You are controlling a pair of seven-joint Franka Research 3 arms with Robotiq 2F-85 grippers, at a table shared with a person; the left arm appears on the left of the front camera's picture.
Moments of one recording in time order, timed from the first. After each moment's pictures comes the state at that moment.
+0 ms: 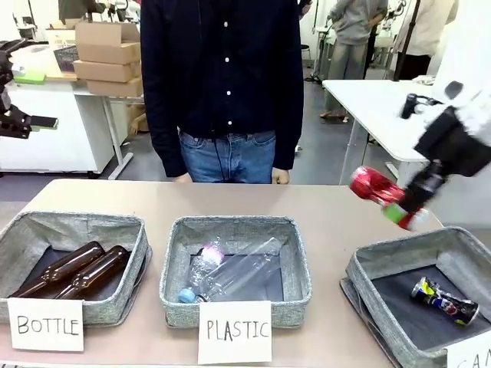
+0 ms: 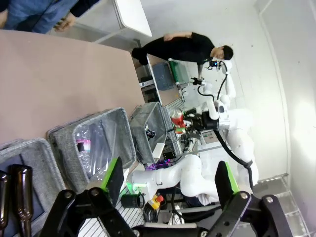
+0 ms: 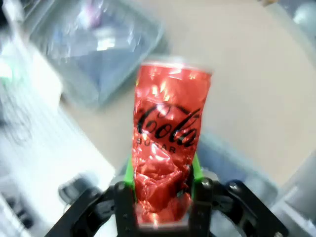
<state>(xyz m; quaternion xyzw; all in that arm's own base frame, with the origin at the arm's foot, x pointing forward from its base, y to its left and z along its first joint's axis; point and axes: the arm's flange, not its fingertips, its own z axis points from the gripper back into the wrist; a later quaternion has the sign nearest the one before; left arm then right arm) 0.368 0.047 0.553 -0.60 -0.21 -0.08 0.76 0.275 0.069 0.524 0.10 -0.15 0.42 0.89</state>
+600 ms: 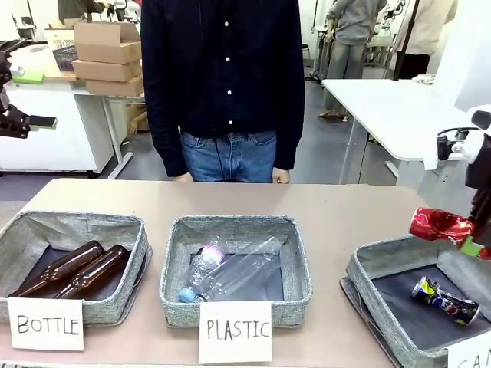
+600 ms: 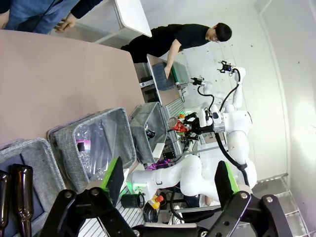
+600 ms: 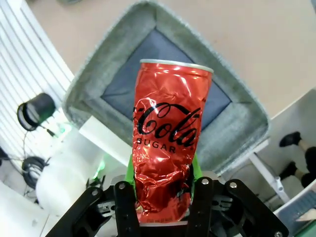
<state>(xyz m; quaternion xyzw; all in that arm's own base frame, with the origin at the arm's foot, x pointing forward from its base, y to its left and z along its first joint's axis) 0.368 0.047 0.553 -0.60 -0.21 -0.08 0.76 0.262 0.027 0.505 -0.02 -0.04 0.48 0.88</state>
